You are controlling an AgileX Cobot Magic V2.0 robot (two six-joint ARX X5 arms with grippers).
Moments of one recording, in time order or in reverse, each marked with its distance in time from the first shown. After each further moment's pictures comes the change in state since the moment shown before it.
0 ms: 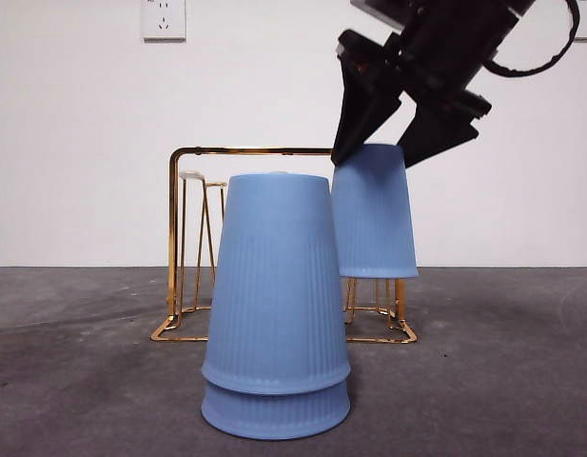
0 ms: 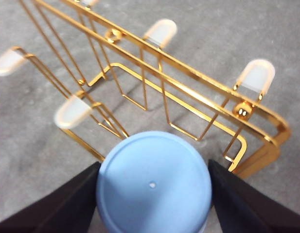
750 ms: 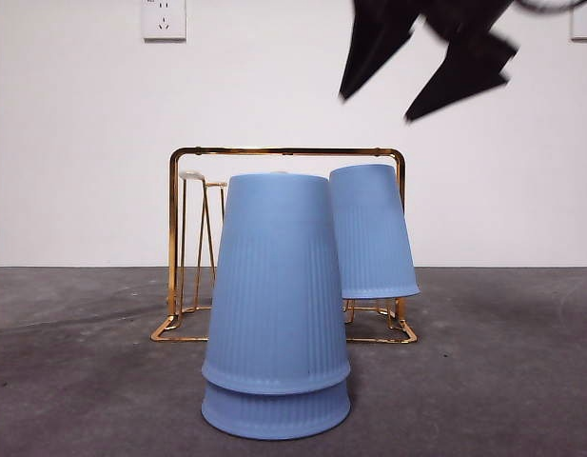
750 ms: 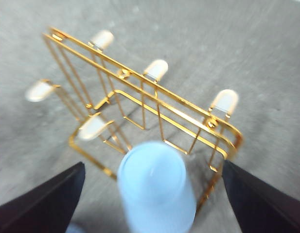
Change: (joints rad) left arm -0.009 0.000 0.000 0.001 0.000 0.000; right arm 0.000 -0.177 -0.001 -0.055 0.029 0.003
